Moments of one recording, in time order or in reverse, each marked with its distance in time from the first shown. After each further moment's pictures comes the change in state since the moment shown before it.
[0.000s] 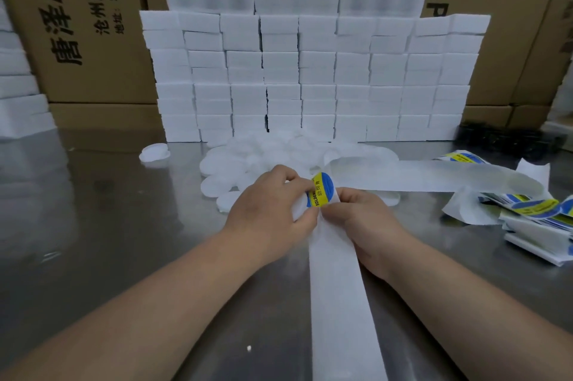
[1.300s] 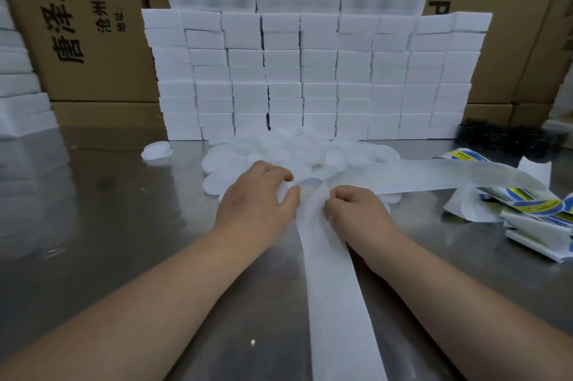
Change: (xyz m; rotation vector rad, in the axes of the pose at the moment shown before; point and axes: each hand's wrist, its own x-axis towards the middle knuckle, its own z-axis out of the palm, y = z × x) left_hand 0.002 -0.014 0.001 -0.001 0.092 -0.211; right_hand 0.005 0.008 0.001 -0.514 0.208 -0.123
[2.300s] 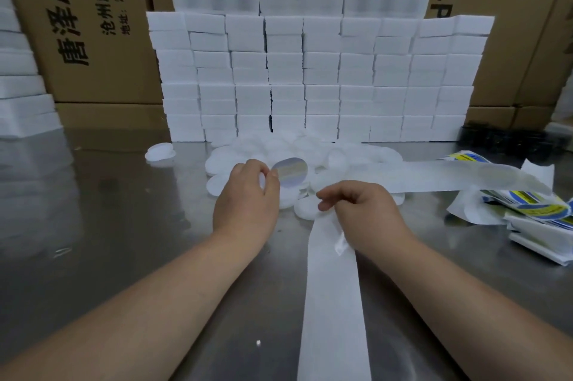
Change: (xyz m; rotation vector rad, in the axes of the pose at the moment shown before) left_hand 0.004 -0.006 0.002 -0.206 0.168 -0.221; right_hand -0.001 -0.006 -0.004 0.001 0.048 -0.155
